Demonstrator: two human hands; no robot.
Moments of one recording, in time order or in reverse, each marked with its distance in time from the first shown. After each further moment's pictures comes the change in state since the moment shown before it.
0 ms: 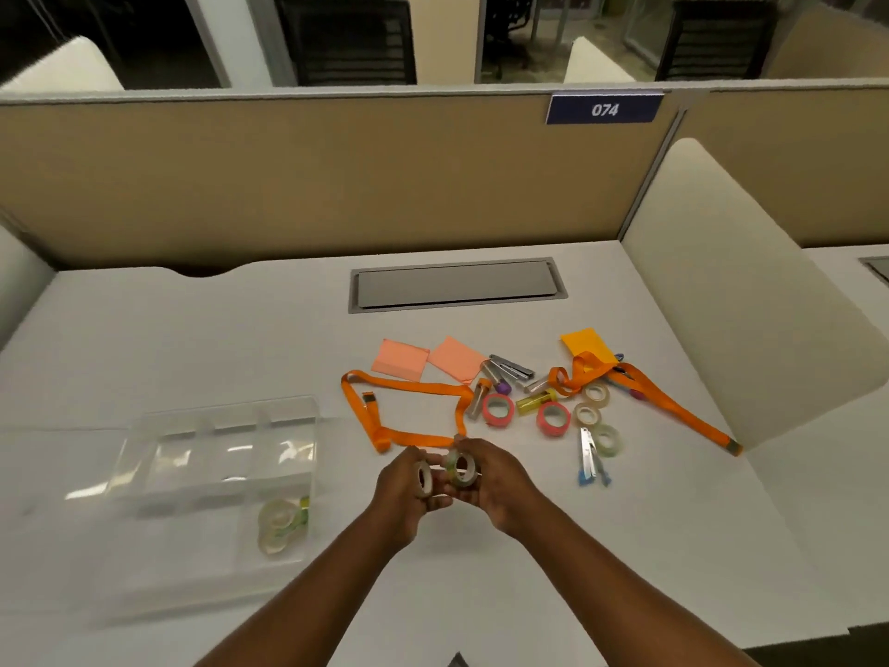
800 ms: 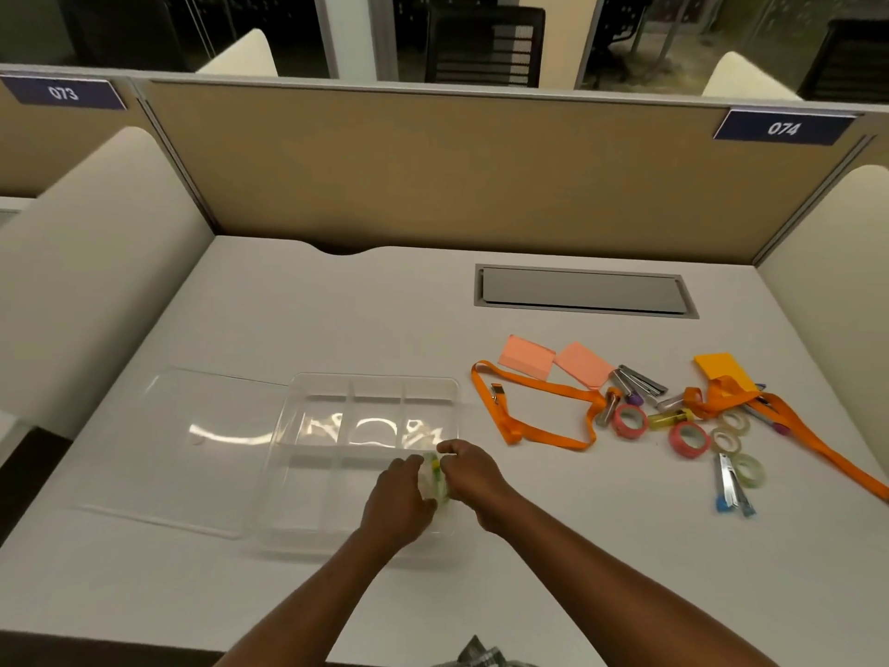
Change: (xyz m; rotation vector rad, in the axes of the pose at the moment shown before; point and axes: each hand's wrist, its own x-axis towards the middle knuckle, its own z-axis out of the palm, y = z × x) left_hand -0.009 0.004 -0.225 1.151 0.245 0.581; right_hand 0.013 0.085 0.216 -0.847 -0.012 -0.116
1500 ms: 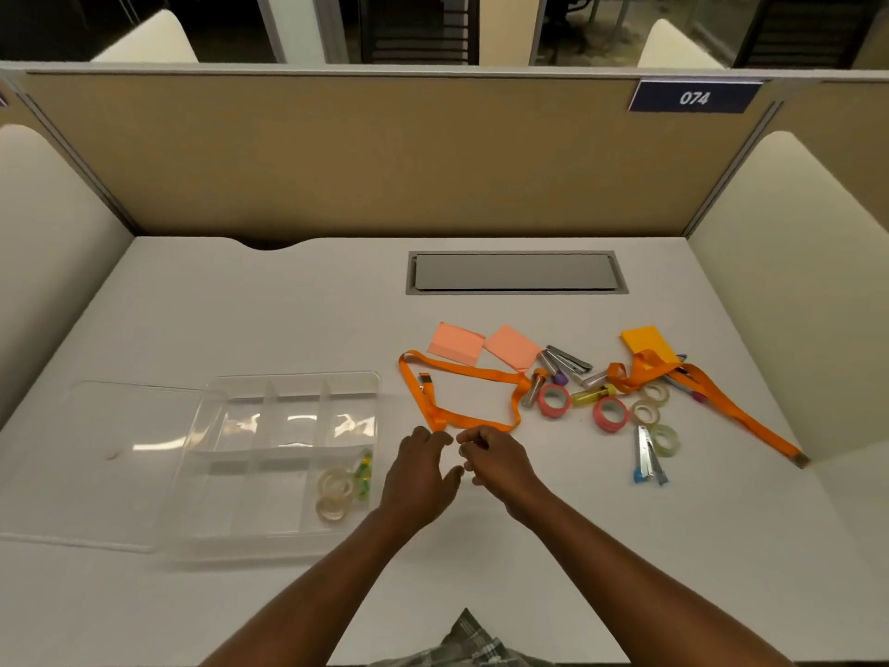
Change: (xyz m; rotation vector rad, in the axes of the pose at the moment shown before) left_hand 0.023 0.111 0.080 0.066 0.097 0.195; right_hand -0.010 0.066 -0.136 -0.015 0.133 -0.072
